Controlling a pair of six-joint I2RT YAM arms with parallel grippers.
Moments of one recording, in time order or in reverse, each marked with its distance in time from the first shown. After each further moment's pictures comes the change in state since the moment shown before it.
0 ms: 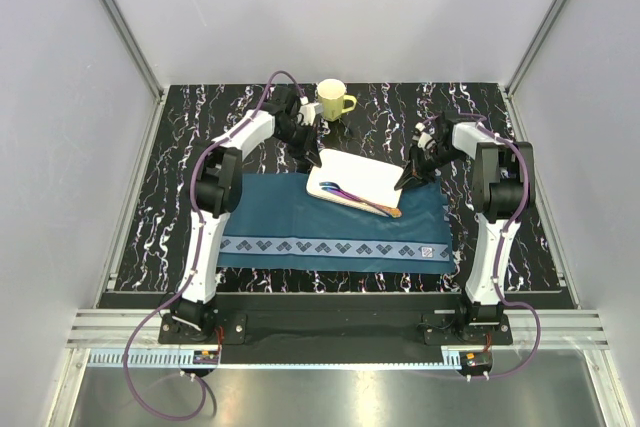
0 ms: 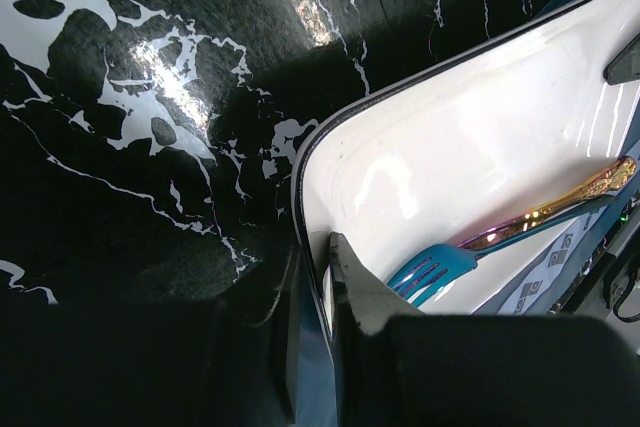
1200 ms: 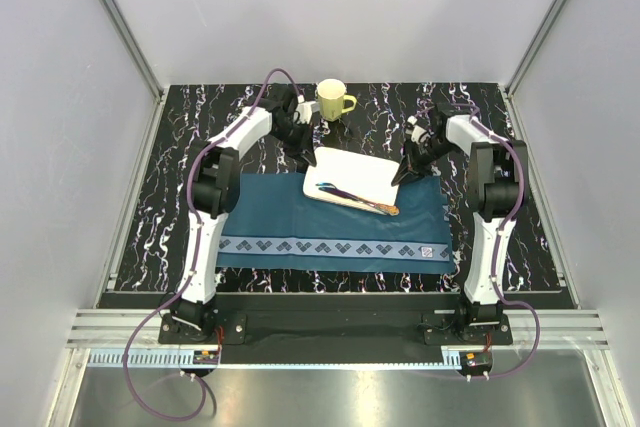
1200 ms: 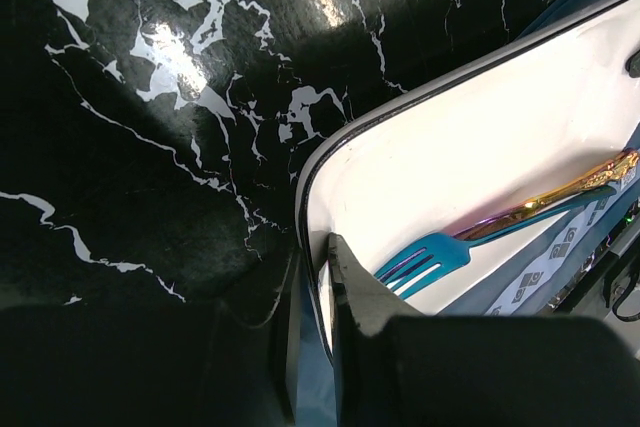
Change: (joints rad) left arm 0.005 -0.025 0.017 -0.075 -0.042 0.002; right arm 0.042 0.023 0.103 -0.078 0.028 -0.046
